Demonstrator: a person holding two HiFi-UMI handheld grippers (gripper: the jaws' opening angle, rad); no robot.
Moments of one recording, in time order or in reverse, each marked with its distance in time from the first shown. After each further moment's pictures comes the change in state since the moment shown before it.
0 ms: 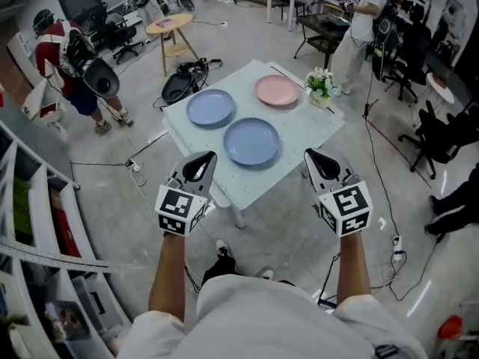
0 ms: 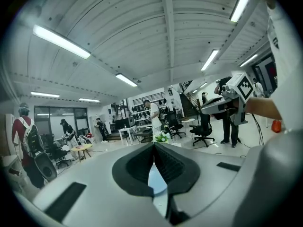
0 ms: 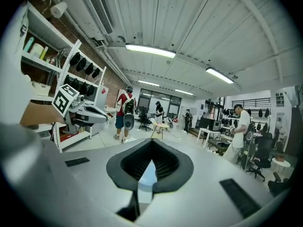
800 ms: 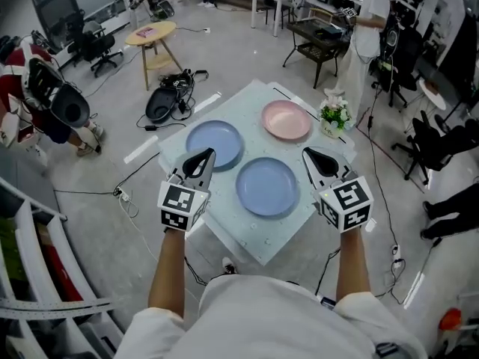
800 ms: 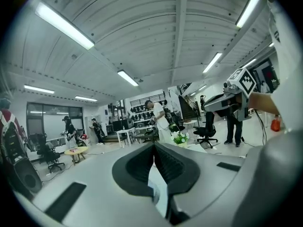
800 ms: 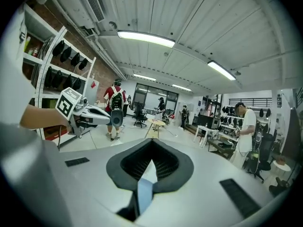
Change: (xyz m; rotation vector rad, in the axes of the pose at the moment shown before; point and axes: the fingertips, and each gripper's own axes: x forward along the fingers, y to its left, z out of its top) left arm 0.154 0.218 -0.024 -0.008 -0.026 -0.063; right arm 0.238 -0.043 0.054 0.003 0.059 -0.047
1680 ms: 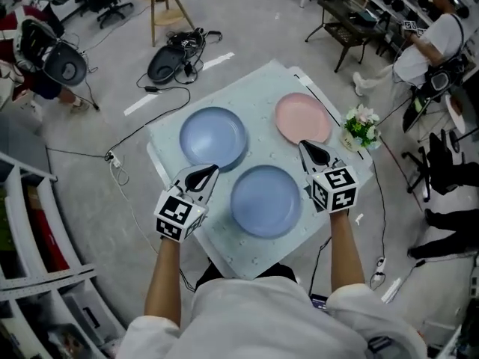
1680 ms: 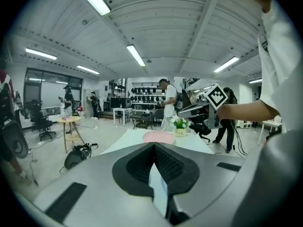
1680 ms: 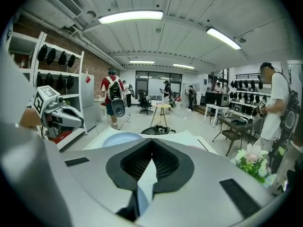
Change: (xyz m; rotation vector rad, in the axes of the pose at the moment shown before) left arm 0.096 0.015 -0.117 -0.215 0.176 -0.081; right arm 0.201 -0.080 -0.117 0.131 0.177 0.124
